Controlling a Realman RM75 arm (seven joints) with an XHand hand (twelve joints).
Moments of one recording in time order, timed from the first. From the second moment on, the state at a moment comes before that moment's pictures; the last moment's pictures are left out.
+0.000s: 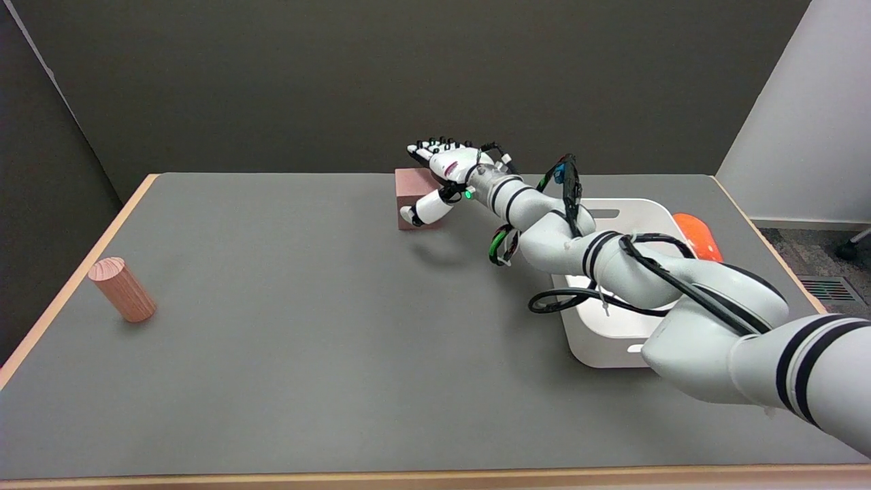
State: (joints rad) arm 0.94 -1.34 -2.30 0.43 0.31 0.15 0.46
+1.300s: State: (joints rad) arm 0.89 -1.36 -2.29 0.45 0.32 0.20 0.44
